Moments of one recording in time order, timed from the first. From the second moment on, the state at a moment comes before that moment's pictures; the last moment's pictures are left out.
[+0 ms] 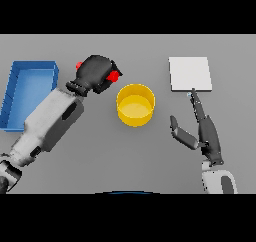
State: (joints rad) left arm -0.80 0.29 -0.55 -1.02 -0.72 -0.01 0.06; right arm 0.11 -0.06 0.15 -1.74 0.25 -0.03 -0.10
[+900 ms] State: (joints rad) left arm -1.18 0.28 -1.03 -0.80 -1.02 -0.30 -0.04; right arm 0.11 -0.04 0.14 -1.71 0.28 -0.08 -0.09
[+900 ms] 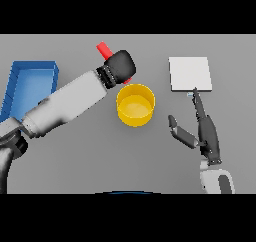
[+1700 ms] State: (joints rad) left arm -1.37 0.21 -1.35 -0.71 -1.19 -0.25 -0.11; right arm 0.10 -0.05 0.12 -1.71 0.29 -0.09 -0.09
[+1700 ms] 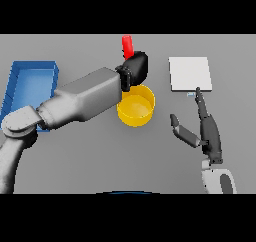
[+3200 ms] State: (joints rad) left arm -1.38 0.63 -0.47 -0.09 -0.05 0.14 0.23; right arm 0.05 -0.05 0.13 -1.67 0.21 -0.02 -0.15
